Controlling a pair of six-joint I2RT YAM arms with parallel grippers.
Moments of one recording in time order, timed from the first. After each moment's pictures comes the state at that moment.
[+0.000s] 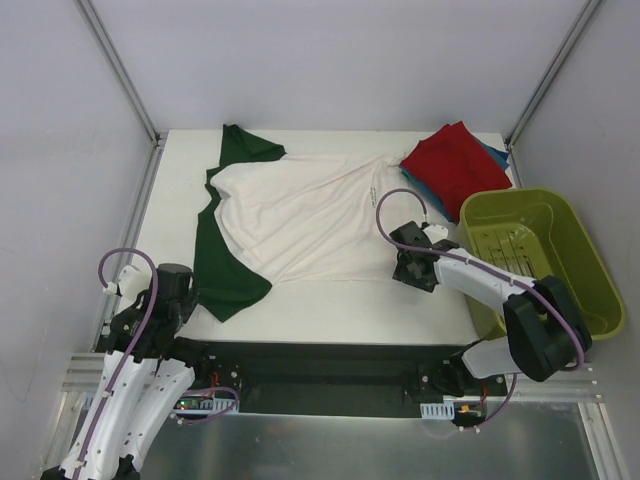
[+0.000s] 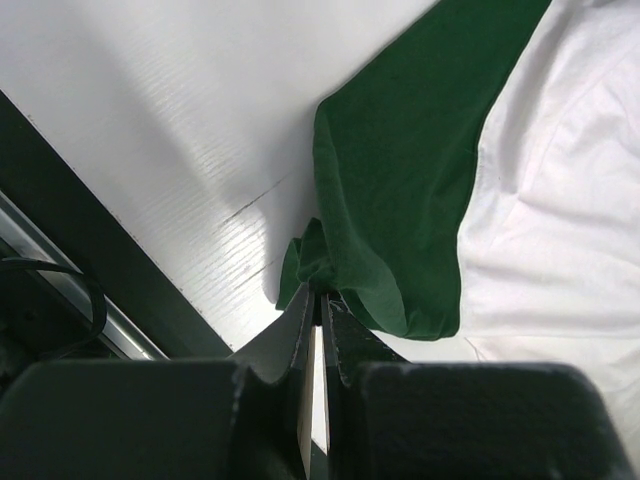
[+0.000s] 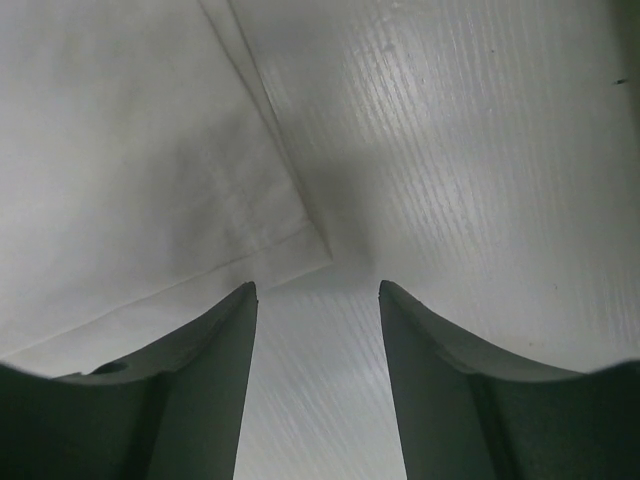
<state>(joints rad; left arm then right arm) -0.26 0.43 0.67 -1.22 -0.47 -1.23 0.56 1.38 0.74 -0.60 0.40 0.85</state>
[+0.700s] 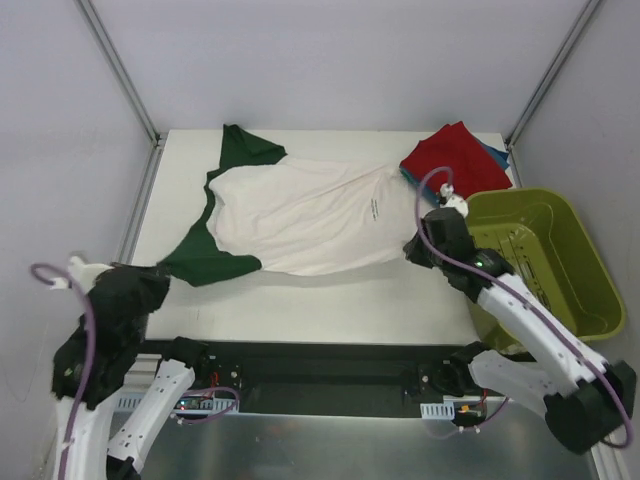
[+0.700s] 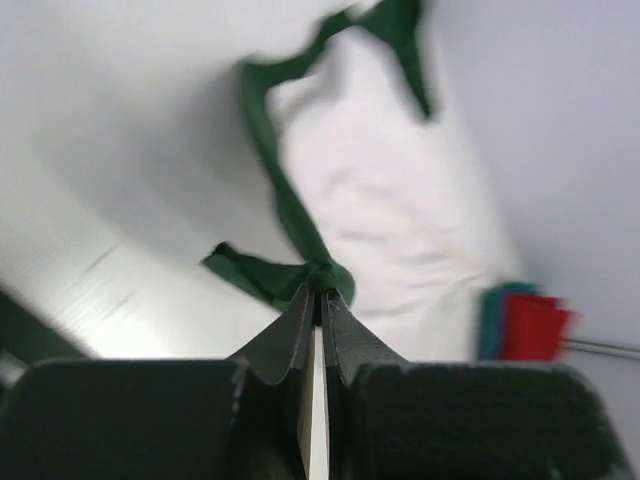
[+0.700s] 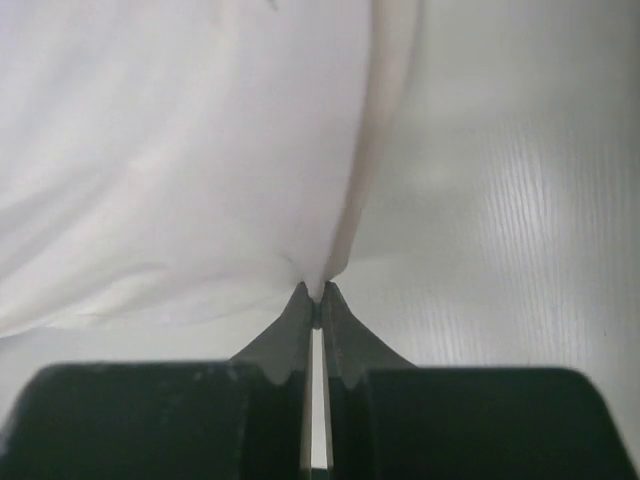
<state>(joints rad) -0.26 0.39 0.96 -1.22 -0.48 -1.16 0.53 1.06 0.78 -0.55 0.23 0.70</state>
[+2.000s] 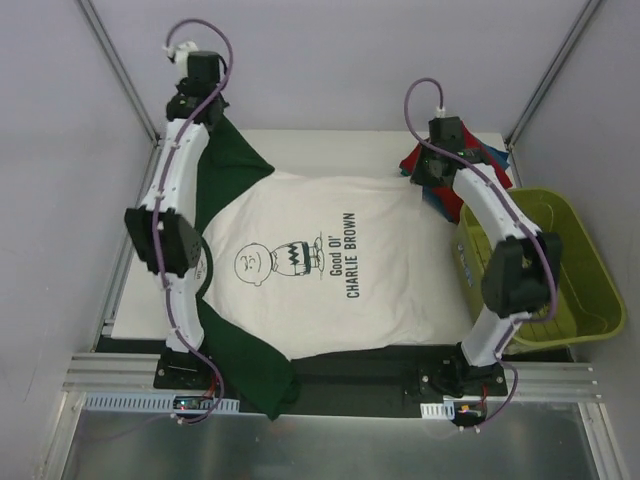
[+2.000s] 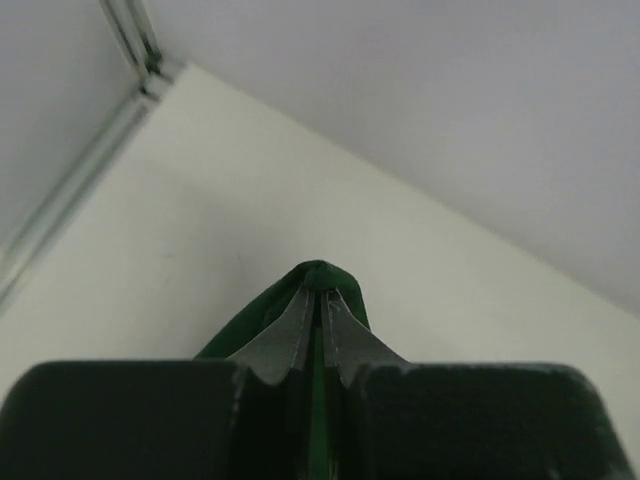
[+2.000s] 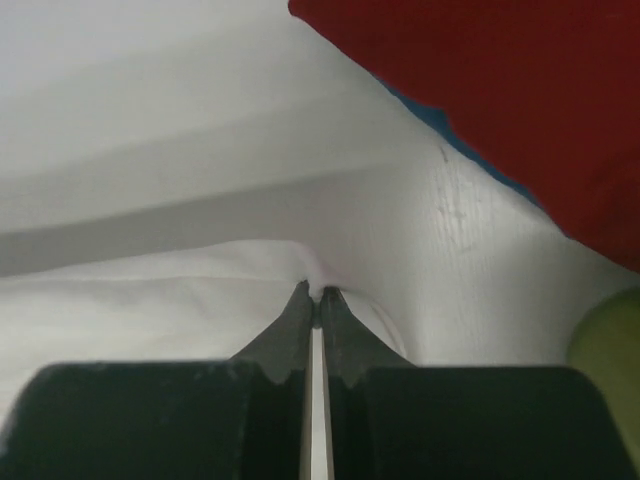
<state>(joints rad) -0.12 2.00 2.26 -0.69 -0.46 -0.42 0.23 1.68 1.55 -0.64 0.10 0.42</state>
